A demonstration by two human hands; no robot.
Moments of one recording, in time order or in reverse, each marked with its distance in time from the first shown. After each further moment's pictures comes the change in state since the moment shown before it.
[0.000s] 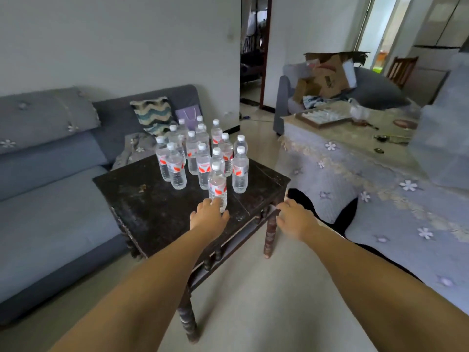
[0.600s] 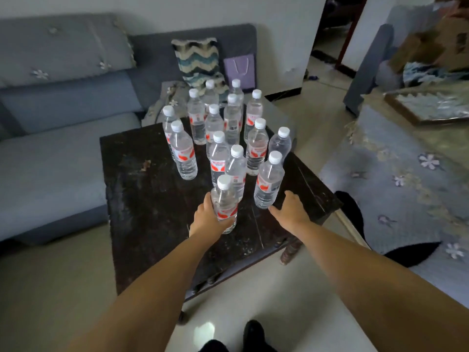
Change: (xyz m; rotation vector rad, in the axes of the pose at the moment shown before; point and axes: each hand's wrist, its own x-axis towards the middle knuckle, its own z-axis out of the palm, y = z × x) left_hand 0.202 -0.024 0.078 -0.519 0.026 -0.474; right_hand 0.296 -0.010 0.063 0.427 -0.188 0.044
